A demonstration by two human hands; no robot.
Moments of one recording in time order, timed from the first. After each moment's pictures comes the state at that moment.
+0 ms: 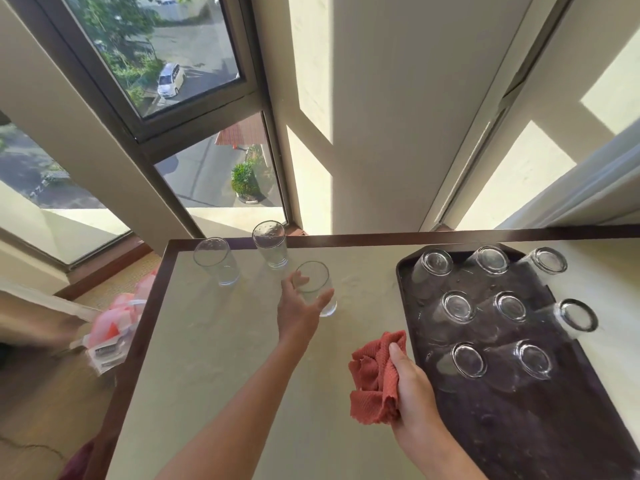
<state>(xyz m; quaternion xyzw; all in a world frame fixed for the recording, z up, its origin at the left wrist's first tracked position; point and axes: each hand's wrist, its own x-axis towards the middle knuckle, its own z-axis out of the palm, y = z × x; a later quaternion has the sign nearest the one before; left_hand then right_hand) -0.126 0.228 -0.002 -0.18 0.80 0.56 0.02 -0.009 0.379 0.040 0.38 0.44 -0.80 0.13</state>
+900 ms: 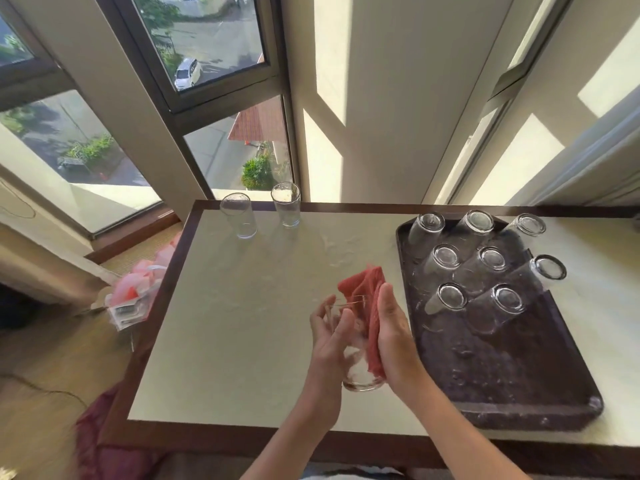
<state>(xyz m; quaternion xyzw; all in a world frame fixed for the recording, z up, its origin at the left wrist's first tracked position) 0.079 0.258 0.090 -0.15 0.56 0.80 0.15 0.055 0.356 0.098 0.06 0.64 -0.77 0.07</state>
